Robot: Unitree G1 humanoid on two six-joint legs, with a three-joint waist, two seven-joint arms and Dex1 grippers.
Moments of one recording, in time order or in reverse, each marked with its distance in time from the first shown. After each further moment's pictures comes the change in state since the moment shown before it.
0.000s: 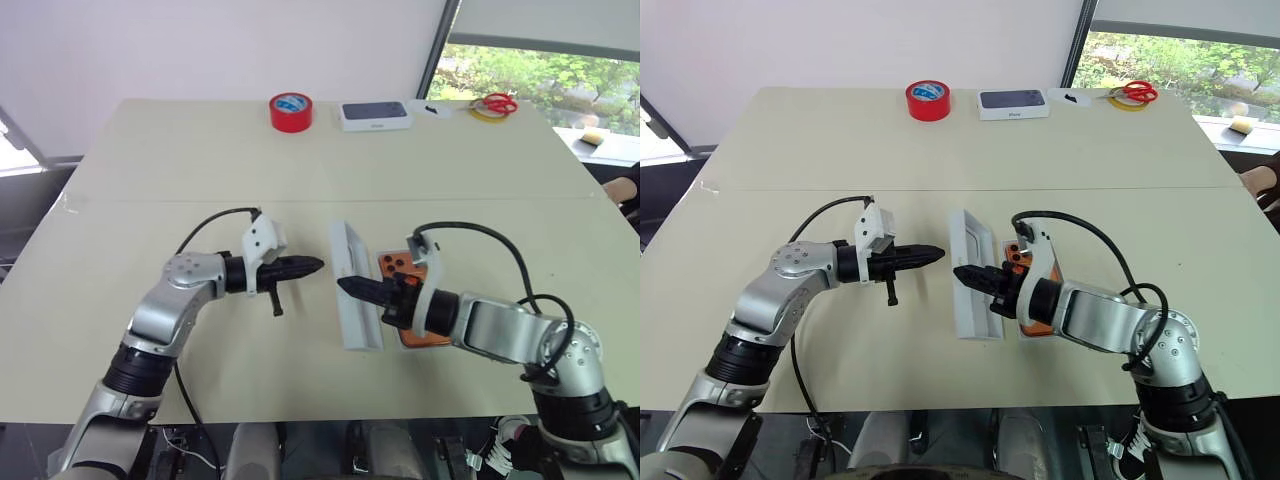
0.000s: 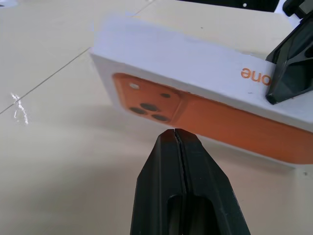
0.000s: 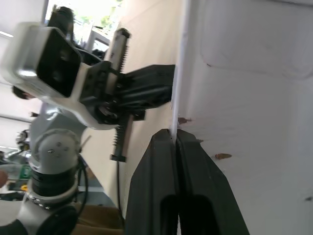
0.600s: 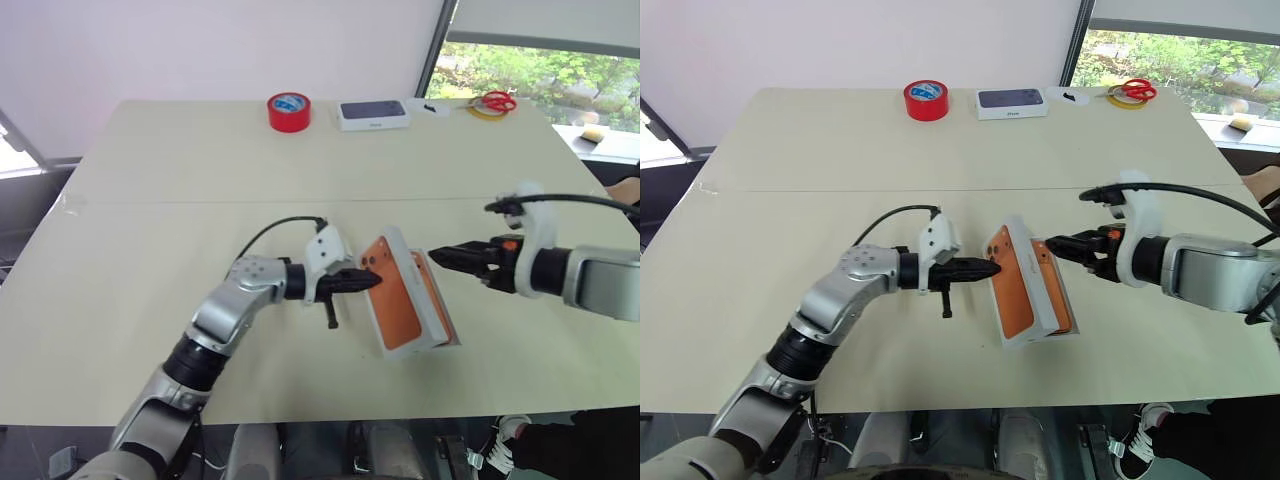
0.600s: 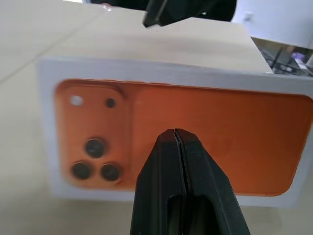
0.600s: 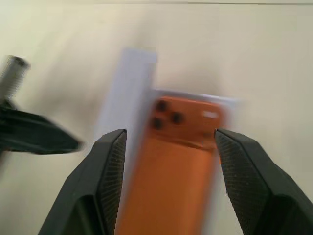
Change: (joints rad) left arm -0.098 -0.224 -0.210 0.072 0.085 0.032 0.079; right arm -0.069 -0.609 -0.175 0.086 -0.373 0.139 0.368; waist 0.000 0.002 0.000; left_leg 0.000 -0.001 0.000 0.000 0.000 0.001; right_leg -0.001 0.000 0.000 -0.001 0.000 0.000
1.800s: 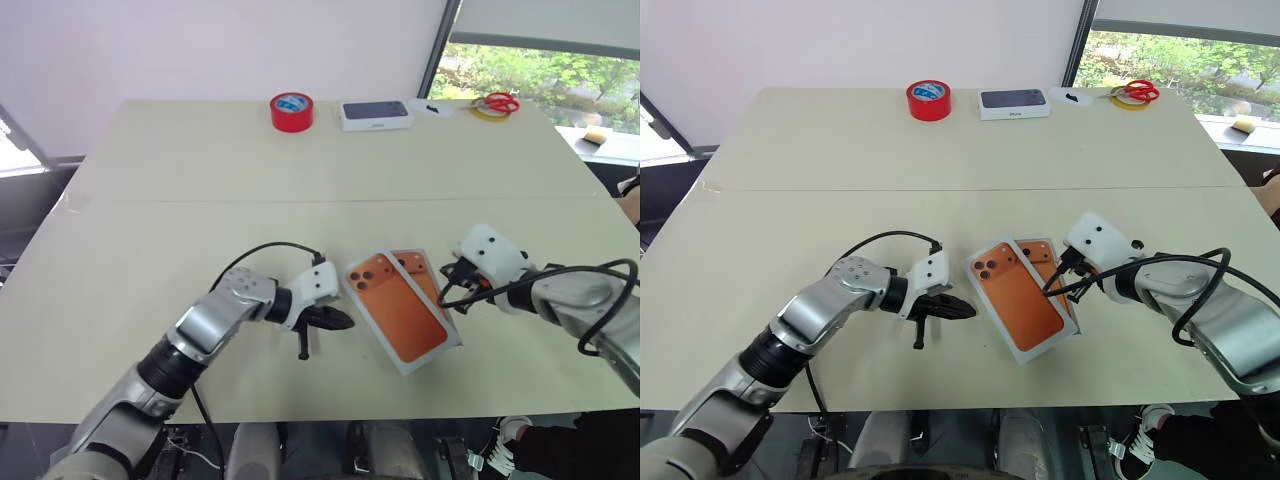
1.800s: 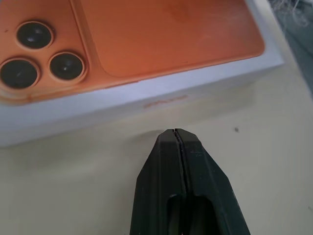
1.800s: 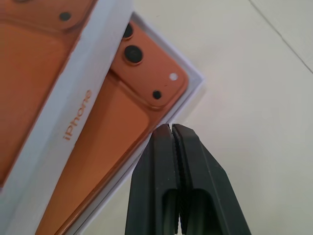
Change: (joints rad) left arm 0.004 0.175 -0.113 -0.075 0.041 0.185 -0.089; right arm 0.093 0.088 0.252 -0.210 -1.065 -0.189 0.560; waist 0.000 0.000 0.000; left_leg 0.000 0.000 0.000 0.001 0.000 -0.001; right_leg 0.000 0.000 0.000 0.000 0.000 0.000
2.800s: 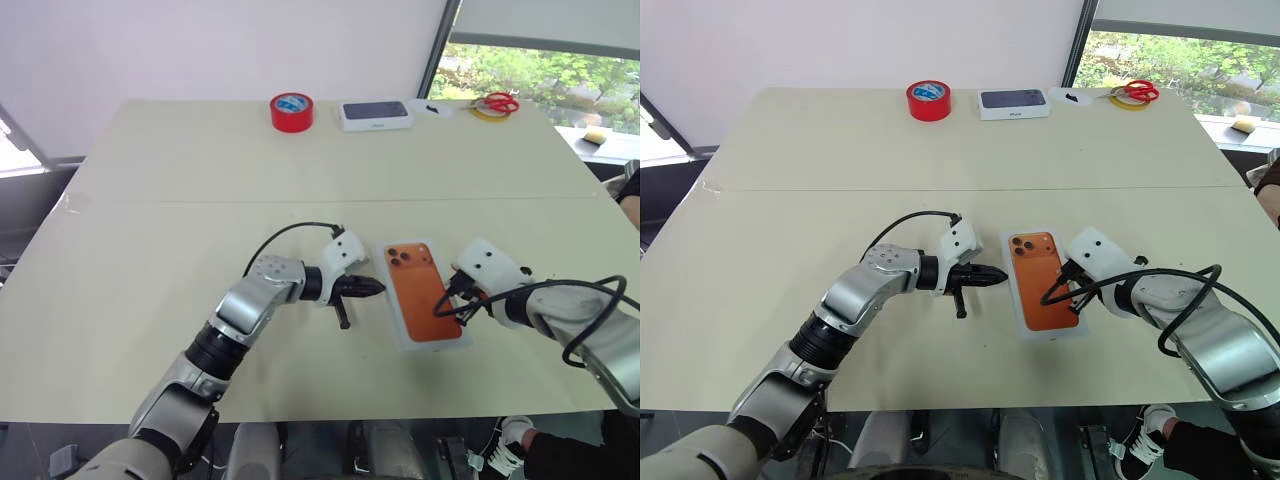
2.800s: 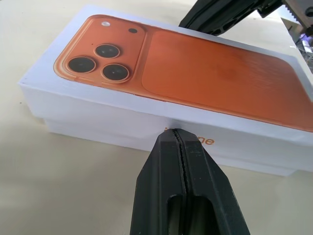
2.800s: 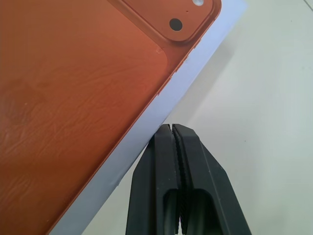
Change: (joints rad) left arm -0.072 -0.232 0.087 0.161 0.018 -0.031 0.118; right arm 0.056 0.084 -0.029 -0.032 -0.154 0.107 0.038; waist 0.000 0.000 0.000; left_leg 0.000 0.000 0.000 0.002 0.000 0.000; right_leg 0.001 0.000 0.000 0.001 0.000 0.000
